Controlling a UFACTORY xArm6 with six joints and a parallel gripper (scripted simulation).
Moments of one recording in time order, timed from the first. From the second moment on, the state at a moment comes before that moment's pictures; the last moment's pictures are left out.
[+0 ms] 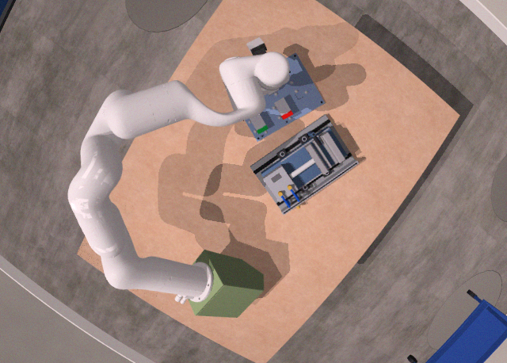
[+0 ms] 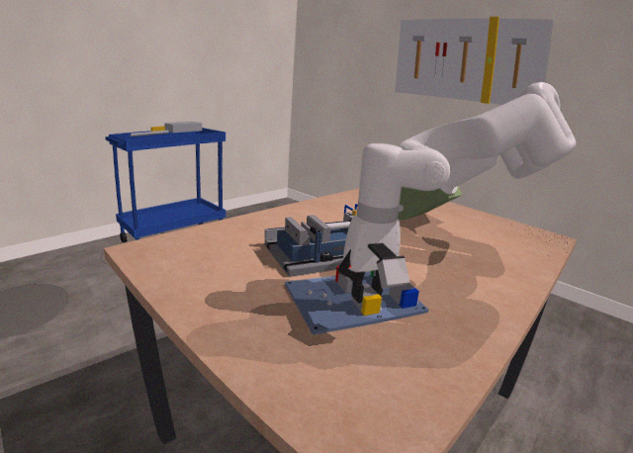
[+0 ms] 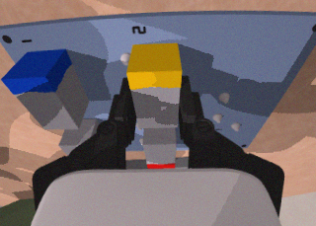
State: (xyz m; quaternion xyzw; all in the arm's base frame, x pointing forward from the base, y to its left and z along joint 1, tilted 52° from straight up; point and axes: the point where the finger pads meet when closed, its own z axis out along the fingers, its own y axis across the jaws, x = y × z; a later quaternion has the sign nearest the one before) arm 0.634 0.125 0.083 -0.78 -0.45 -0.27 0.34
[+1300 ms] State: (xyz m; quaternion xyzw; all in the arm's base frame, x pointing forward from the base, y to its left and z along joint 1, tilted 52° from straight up) arm 0.632 0.112 0.093 -0.78 -0.45 -0.27 0.34
